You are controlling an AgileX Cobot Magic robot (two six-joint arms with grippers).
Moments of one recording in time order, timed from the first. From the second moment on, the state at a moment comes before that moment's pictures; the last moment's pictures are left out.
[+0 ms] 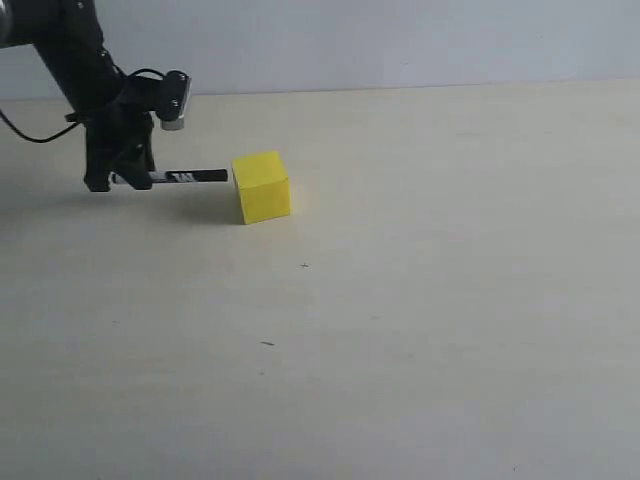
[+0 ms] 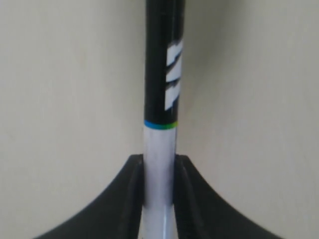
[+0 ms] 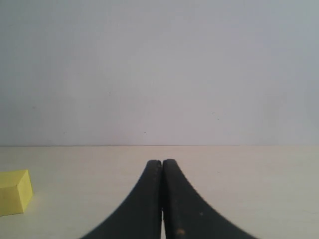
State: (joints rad) left arm -0.20 2.34 -1.89 -0.10 1.10 1.50; right arm -0.01 0.01 -0.01 0.10 0.06 -0.07
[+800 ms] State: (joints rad) left arm -0.23 2.34 -1.90 -0.18 1.10 1.62; right arm -0.01 0.01 -0.01 0.10 0.06 -0.07
